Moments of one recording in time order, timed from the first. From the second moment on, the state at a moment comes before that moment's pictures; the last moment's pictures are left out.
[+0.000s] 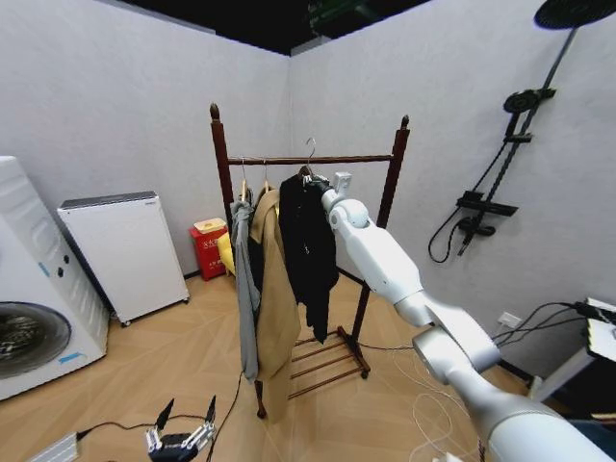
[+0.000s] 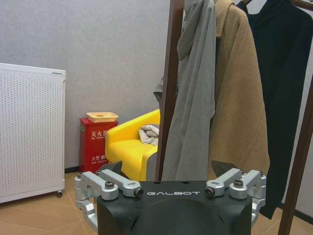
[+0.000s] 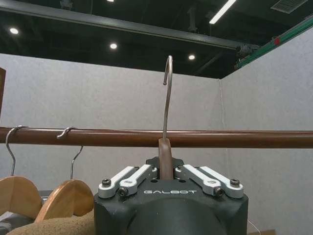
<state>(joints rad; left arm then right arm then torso) 1.86 -1.52 -0.65 -2.22 -0.22 -0.12 0.14 0.28 1.35 -0.09 0.93 0.70 -0.17 0.03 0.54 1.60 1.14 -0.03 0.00</state>
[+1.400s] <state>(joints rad) 1.86 -1.52 -0.65 -2.22 -0.22 -0.12 0.14 -0.39 0.88 0.29 1.84 0.88 -0.37 0.15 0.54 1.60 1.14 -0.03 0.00</state>
